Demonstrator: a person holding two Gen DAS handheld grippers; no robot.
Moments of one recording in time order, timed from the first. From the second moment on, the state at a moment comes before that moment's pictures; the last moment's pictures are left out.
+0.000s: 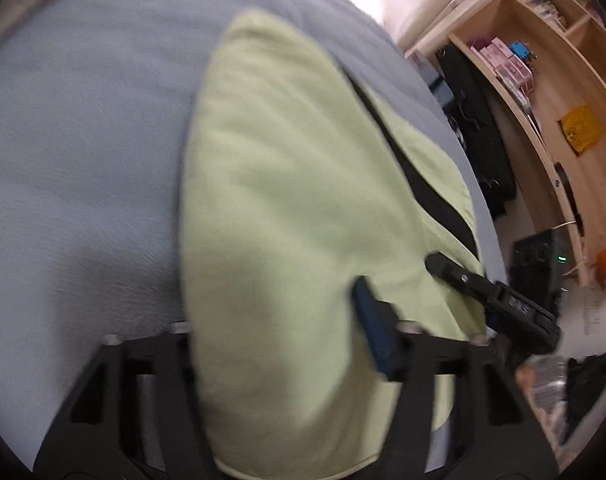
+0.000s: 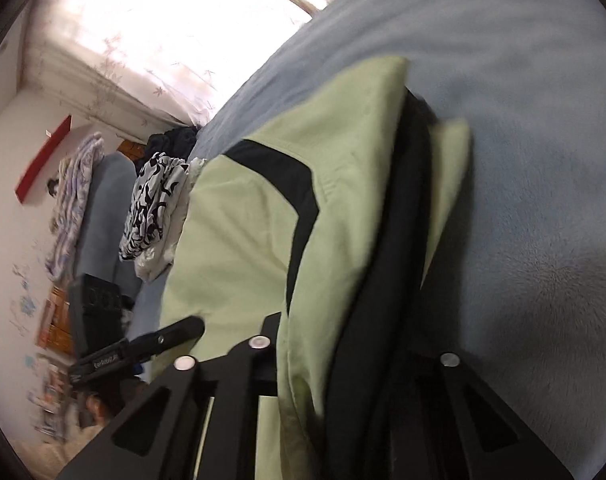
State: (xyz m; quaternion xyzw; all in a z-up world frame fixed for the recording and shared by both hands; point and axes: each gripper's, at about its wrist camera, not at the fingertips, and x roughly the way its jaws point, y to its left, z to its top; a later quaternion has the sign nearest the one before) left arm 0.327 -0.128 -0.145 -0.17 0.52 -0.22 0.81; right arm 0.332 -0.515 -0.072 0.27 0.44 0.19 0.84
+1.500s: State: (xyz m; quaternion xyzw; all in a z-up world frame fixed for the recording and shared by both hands) left arm 0.615 0.437 0.074 -0.04 0.42 -0.06 0.91; right arm 0.734 0.032 -0.028 0.22 0.39 0.30 0.84
